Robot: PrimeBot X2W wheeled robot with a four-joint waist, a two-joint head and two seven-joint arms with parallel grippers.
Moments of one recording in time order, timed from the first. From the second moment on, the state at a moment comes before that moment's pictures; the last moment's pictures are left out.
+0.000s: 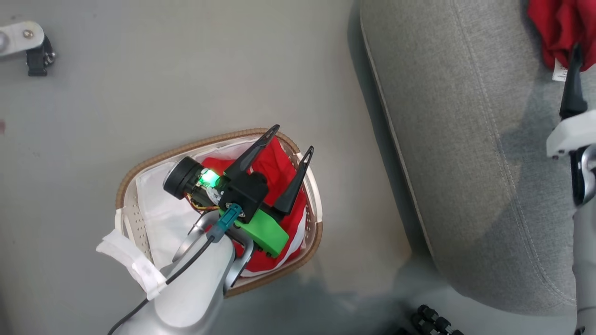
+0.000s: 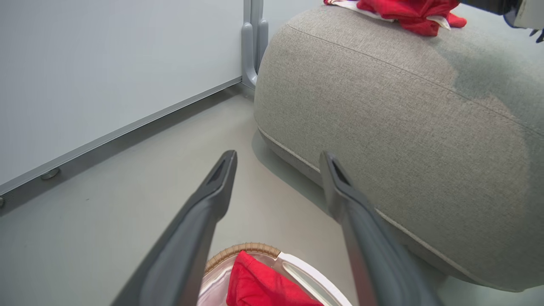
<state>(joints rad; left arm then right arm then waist) -0.53 0.12 -0.62 0.40 -0.16 -0.13 -0.26 -0.67 -0.17 -0.35 0.51 -0.17 0.13 -0.26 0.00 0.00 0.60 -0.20</state>
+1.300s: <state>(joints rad) -0.14 0.06 -0.12 0.35 -0.24 -0.11 -0.26 -0.36 -0.05 -0.10 0.36 -0.05 0.13 -0.26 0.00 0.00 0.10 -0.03</state>
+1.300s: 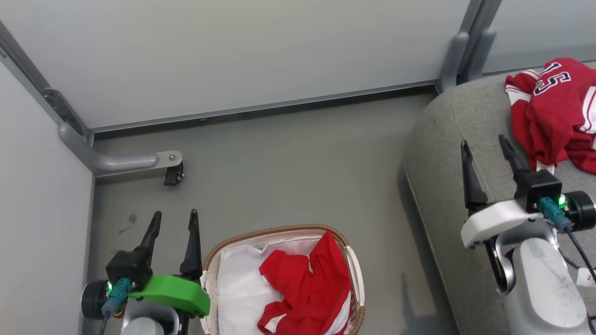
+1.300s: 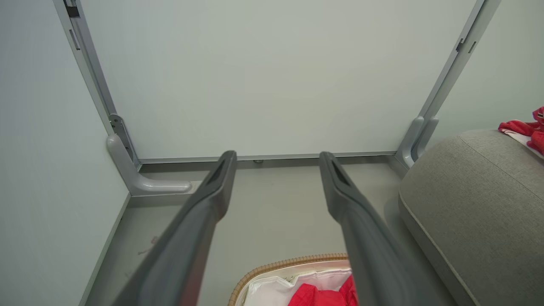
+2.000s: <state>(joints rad) -0.05 0.05 -0.10 0.36 -0.25 -0.12 -0.26 -0.15 -0.05 -0.03 0.33 0.08 0.13 -0.26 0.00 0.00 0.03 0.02</state>
